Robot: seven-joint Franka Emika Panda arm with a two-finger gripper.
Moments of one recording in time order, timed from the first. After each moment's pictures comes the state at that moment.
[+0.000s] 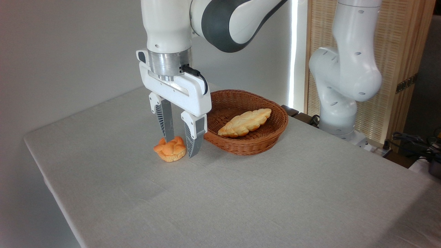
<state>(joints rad) -0.34 -0.15 0.20 -2.06 -0.05 2.00 0.57</state>
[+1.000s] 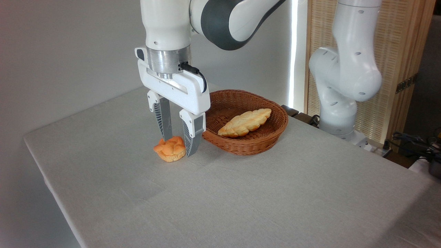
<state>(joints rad) -0.34 -0.15 0.20 -2.04 -0.05 2.00 0.57</state>
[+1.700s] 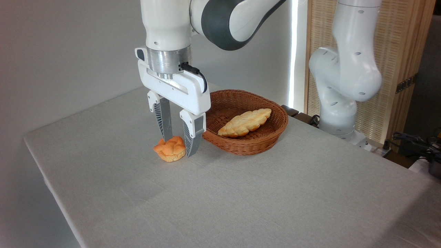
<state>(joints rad) -0.34 -0.15 0.20 -2.04 -0.05 2.00 0.57</state>
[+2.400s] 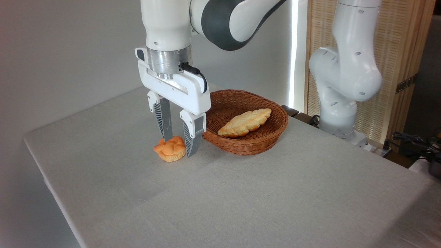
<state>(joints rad) -0.34 -0.15 0.20 -2.04 -0.05 2.00 0.57</state>
